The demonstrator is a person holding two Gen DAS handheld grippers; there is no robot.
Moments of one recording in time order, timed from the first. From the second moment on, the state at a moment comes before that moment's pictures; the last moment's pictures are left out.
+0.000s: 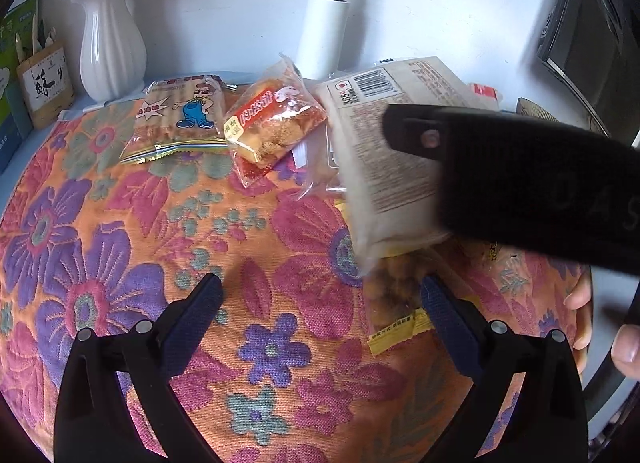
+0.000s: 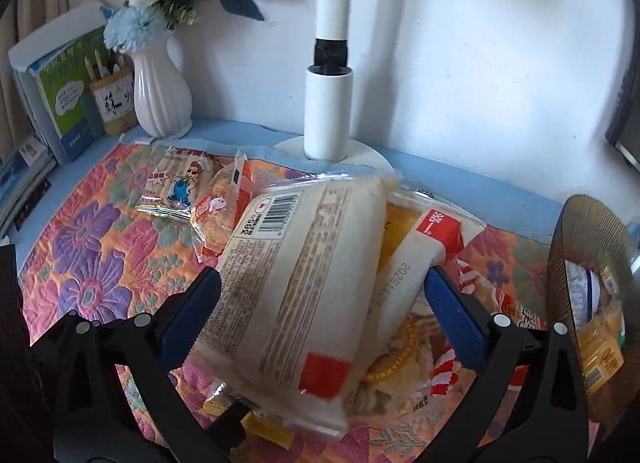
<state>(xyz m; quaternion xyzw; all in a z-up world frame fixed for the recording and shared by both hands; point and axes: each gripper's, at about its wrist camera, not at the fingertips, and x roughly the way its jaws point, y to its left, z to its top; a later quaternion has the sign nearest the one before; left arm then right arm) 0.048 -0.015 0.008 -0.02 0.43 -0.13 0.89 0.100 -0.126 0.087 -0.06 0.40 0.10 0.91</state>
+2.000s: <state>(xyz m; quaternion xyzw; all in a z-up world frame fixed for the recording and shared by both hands) 0.060 0.049 0.014 -0.05 0.42 -0.01 0.90 0.041 -0.063 0.030 -0.28 0.40 0.07 0.87</state>
